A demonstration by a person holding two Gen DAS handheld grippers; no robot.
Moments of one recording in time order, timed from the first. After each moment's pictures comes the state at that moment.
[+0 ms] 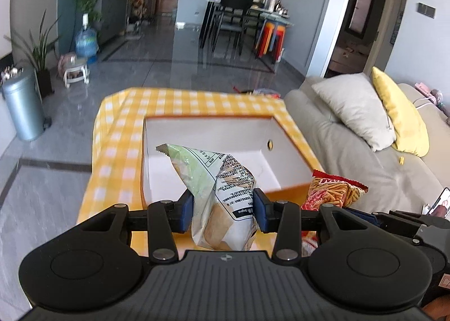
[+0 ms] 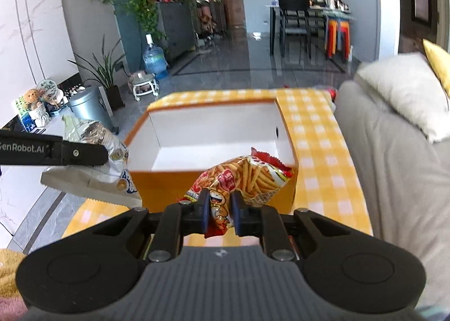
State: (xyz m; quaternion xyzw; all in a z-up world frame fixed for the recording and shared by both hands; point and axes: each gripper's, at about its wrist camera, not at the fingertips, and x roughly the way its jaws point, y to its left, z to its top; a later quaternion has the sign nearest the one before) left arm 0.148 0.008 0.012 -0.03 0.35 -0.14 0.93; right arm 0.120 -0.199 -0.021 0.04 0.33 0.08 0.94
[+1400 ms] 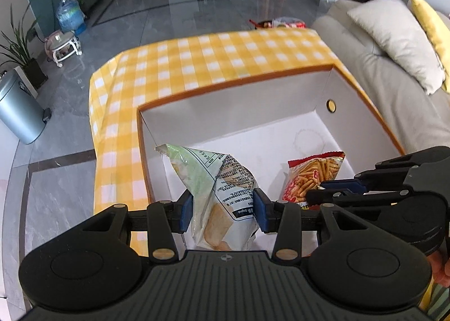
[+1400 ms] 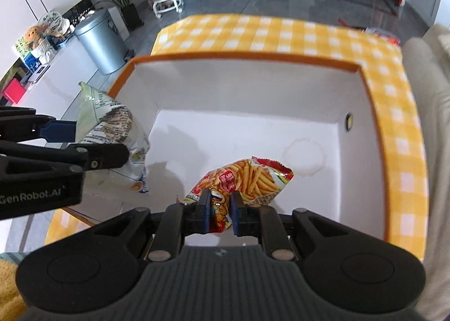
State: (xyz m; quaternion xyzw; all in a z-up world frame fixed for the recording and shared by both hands) left arm 0.300 -0.007 -0.057 0.08 0.49 -0.13 0.86; right arm 0.336 -0.159 -0.088 0.02 0.52 0.16 0.84
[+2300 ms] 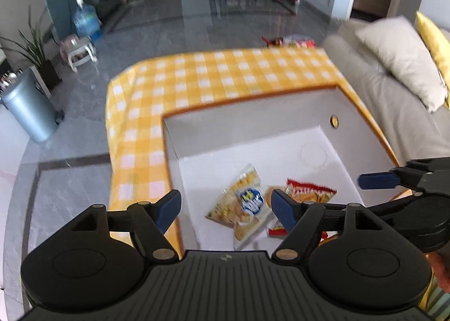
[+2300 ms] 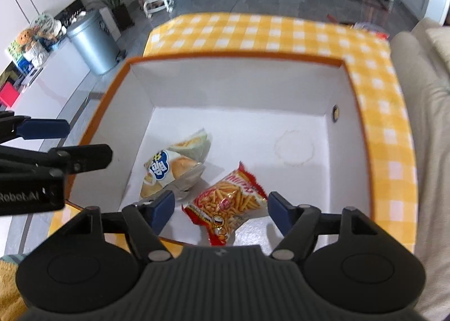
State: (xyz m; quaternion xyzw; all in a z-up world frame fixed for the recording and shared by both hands) left arm 0.277 0.008 -0.026 0.07 0.45 -0.10 0.89; right arm 0.323 -0.165 -0.067 0.01 0.51 0.13 0.85
